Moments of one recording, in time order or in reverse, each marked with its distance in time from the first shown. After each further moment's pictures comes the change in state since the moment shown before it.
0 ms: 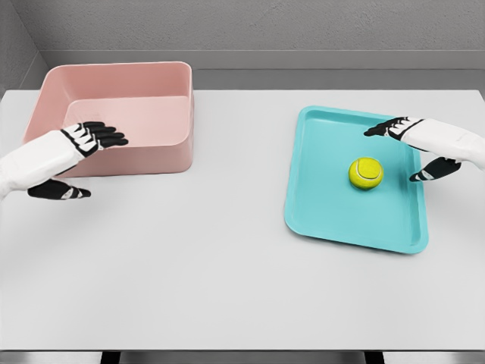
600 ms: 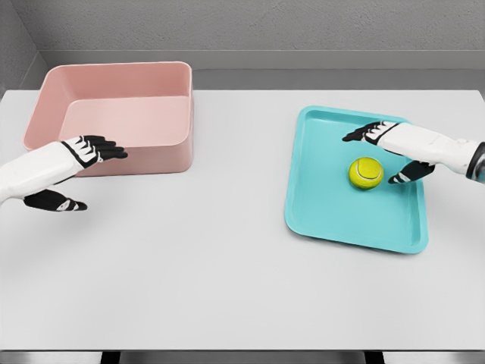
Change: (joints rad) left arm 0.018 0.033 -0.001 -0.018 0.071 -0.001 -0.081; right arm 0.005 0.101 -0.027 0.037 0.082 0.000 0.020
